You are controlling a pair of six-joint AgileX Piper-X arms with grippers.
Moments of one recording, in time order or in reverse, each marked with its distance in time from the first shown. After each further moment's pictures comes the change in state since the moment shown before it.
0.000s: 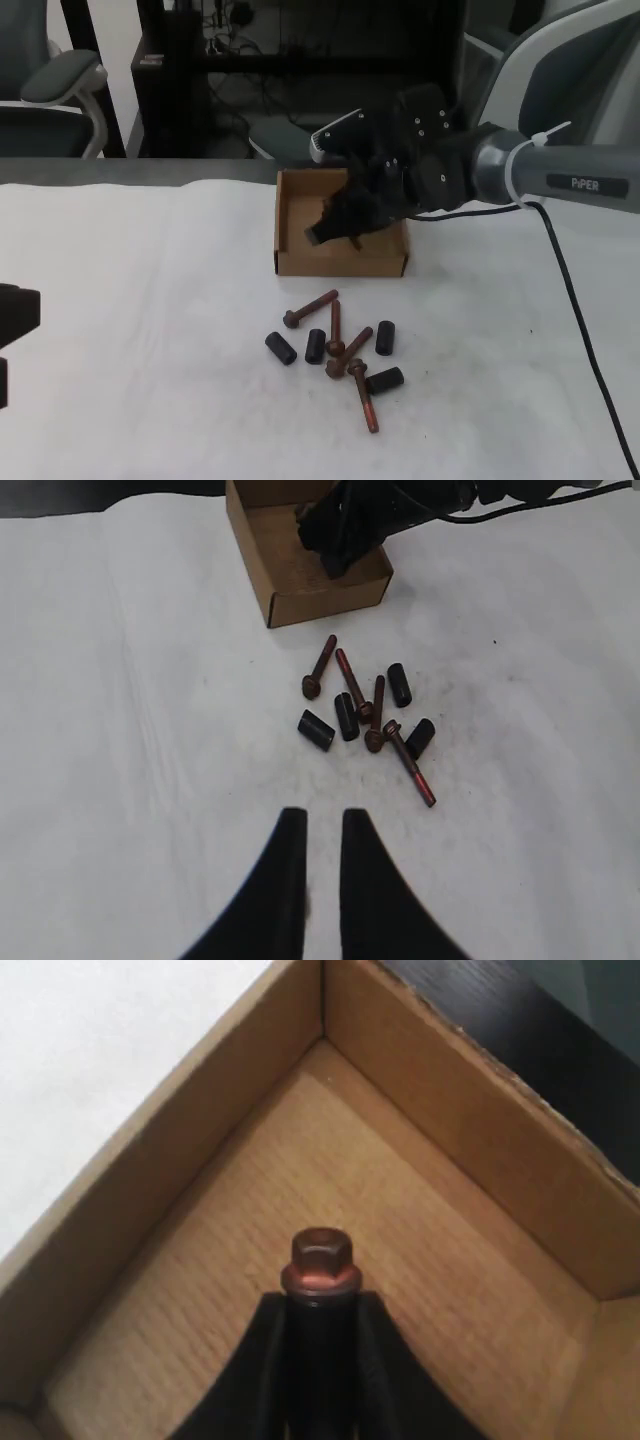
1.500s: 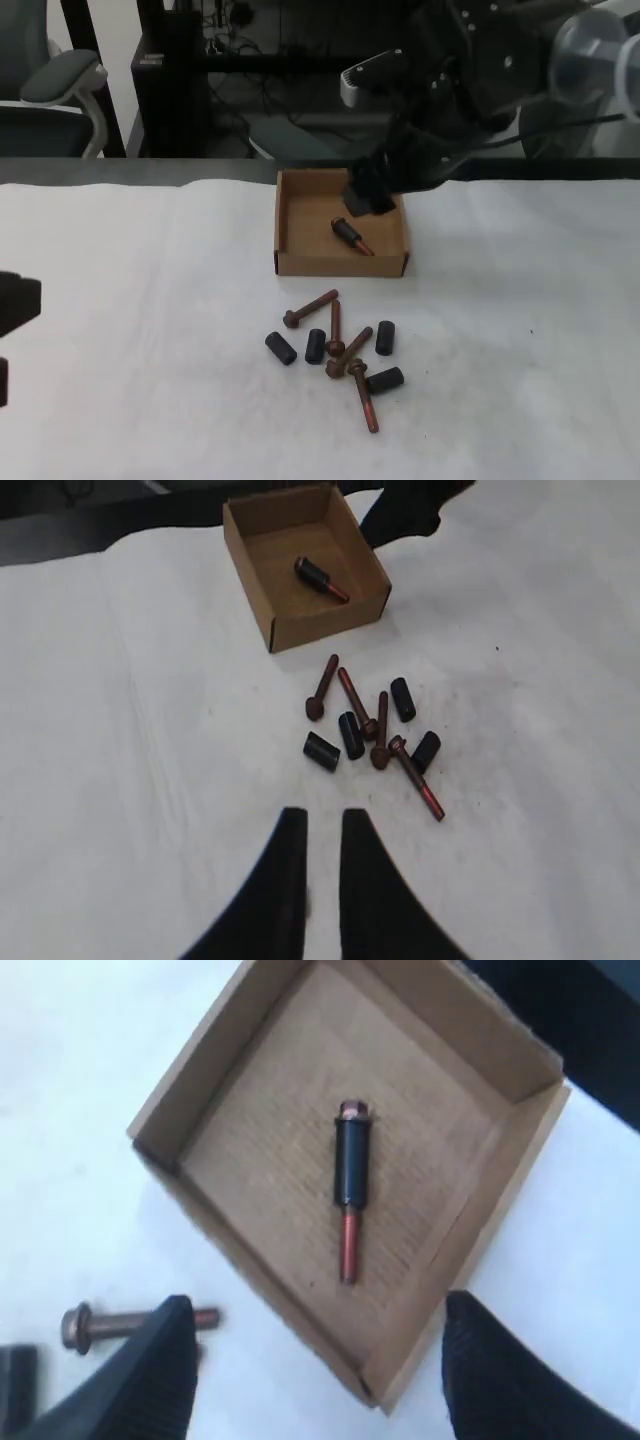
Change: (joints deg) left arm 0.0 0.0 0.0 -2.1 0.1 2.7; right arm -0.1 -14.9 -1.9 29.4 -0.2 1.3
